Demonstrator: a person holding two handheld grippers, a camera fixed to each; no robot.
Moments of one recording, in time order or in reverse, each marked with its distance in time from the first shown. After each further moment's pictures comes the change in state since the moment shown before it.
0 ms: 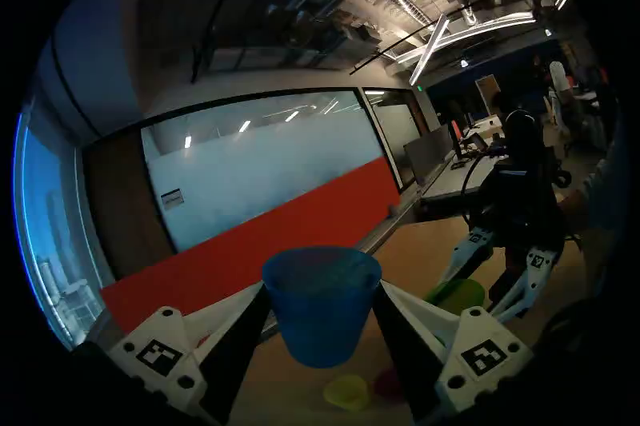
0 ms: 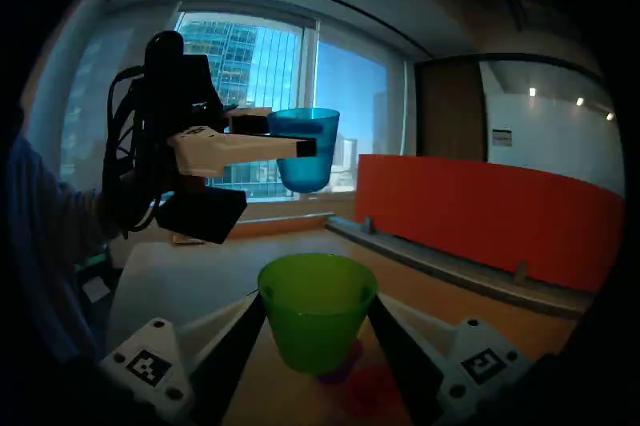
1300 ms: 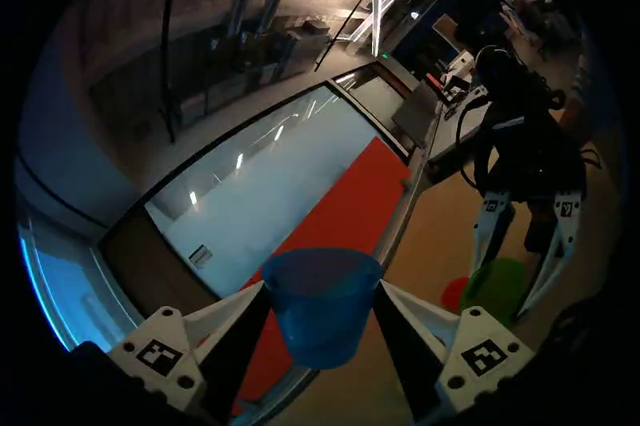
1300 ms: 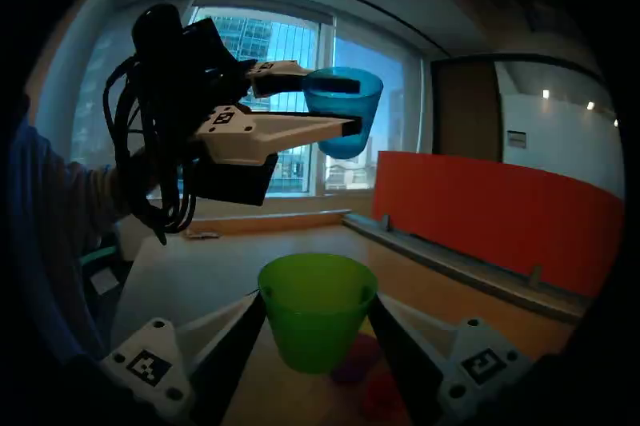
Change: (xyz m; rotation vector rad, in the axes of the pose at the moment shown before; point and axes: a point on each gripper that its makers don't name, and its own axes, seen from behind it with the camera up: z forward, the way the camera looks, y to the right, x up) left arm 0.027 -0.002 0.001 0.046 0.012 0.403; right arm -0.002 -0.026 0.012 0.064 -0.015 -0.021
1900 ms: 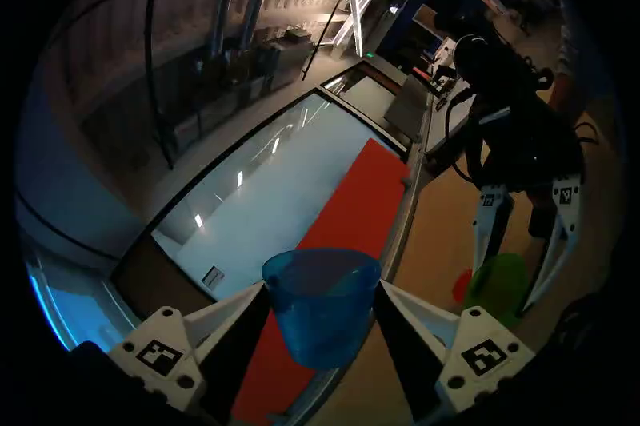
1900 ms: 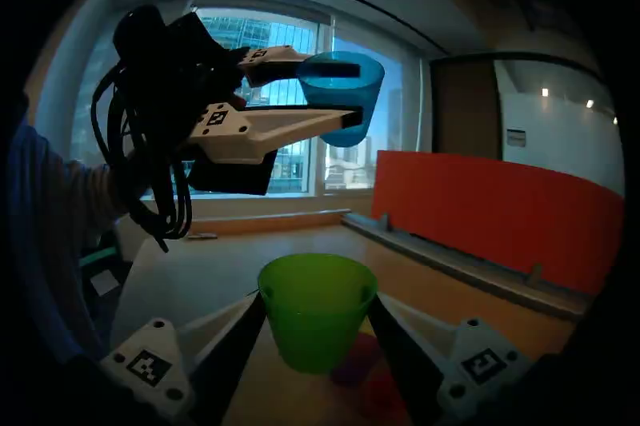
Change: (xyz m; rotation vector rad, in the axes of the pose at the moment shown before) left arm 0.014 0.003 0.004 0.010 0.034 0.129; right arm -0.005 0.003 0.000 -0.002 0.001 0.005
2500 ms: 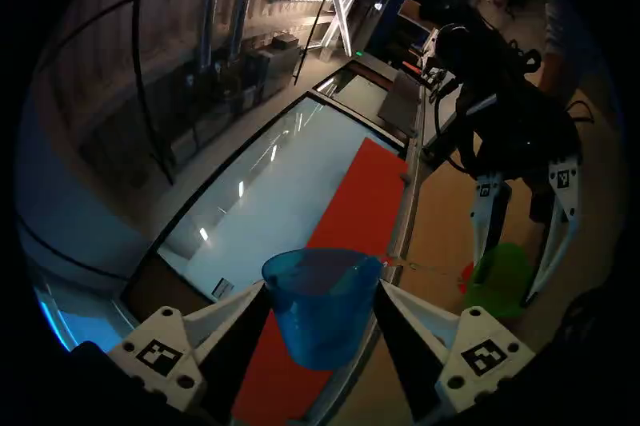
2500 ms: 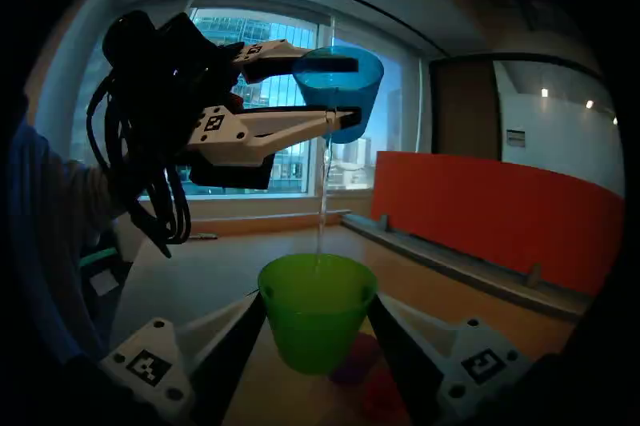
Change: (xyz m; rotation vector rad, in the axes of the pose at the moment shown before) left arm 0.007 0.003 0.002 0.003 0.013 0.090; right arm -0.002 0.001 -0.003 -0.003 0.002 -0.003
